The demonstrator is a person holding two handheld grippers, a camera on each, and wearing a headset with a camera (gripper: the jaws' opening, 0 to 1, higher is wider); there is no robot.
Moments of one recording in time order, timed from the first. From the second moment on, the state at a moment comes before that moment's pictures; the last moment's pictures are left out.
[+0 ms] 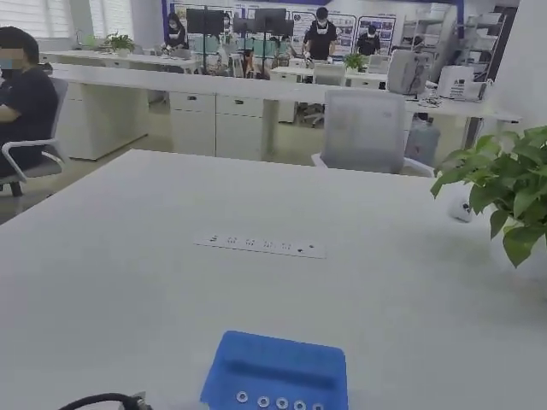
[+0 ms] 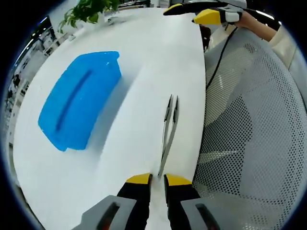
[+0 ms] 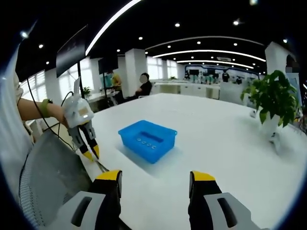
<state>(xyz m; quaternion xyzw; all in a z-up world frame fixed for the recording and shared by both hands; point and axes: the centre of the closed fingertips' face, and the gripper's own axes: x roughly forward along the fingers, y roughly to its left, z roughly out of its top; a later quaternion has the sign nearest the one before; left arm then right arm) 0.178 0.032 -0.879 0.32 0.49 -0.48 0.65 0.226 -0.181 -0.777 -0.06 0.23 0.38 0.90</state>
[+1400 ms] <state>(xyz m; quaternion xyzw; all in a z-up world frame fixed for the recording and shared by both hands) 0.243 0.081 -0.707 -0.02 0.05 -0.22 0.97 0.245 -0.201 -0.751 -0.02 0.16 0.31 0.94</state>
